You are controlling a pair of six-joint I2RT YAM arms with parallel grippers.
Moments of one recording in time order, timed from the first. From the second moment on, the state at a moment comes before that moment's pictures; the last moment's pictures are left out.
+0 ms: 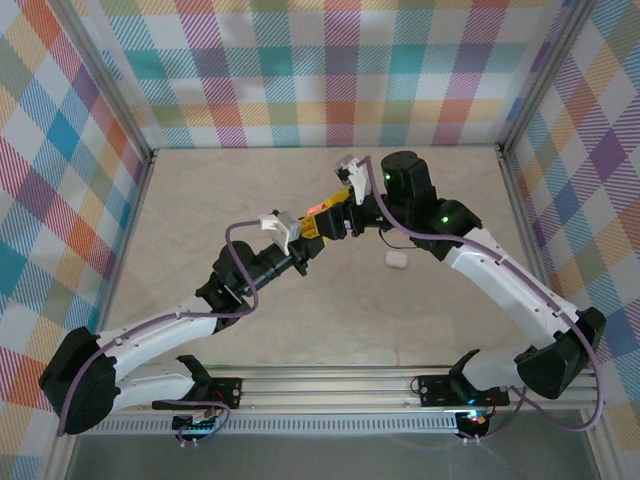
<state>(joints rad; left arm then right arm) -0.79 1.11 0.60 0.65 0.11 -0.10 0.69 1.34 1.42 -0.52 -0.50 0.18</state>
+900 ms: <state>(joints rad) -0.79 0.55 0.49 0.19 0.03 -0.04 0.55 1.48 1.55 -0.60 -0.52 0.35</state>
